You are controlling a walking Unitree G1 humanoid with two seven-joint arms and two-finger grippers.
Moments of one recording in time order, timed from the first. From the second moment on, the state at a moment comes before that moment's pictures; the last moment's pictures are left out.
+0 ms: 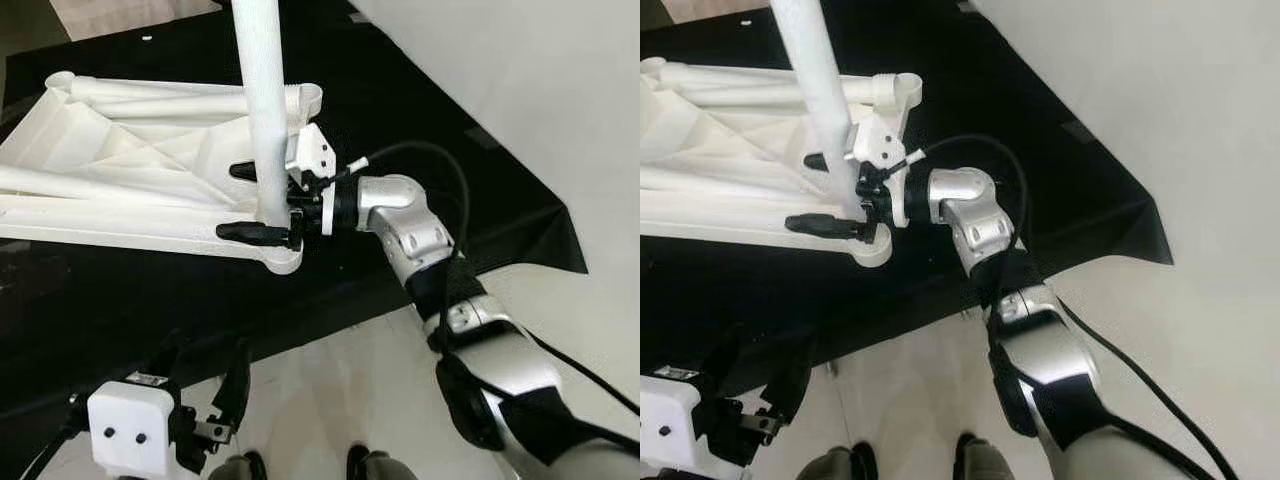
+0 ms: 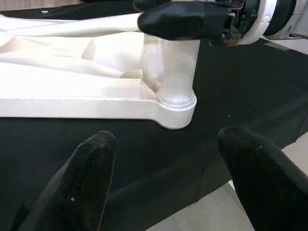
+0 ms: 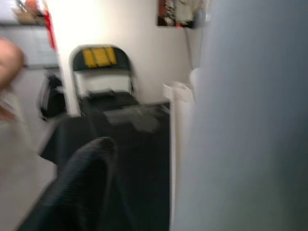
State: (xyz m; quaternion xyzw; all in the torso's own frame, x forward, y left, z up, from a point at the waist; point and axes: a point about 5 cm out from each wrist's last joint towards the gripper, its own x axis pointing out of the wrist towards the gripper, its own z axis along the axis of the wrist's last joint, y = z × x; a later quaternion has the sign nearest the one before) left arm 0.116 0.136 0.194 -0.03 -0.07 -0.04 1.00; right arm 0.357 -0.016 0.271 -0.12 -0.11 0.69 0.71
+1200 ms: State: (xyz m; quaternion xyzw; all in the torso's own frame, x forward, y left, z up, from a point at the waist) left arm 0.119 0.138 0.195 -0.03 -0.07 -0.03 1.00; right arm 0.332 -0.046 0.231 -0.05 -0.13 0.29 0.95
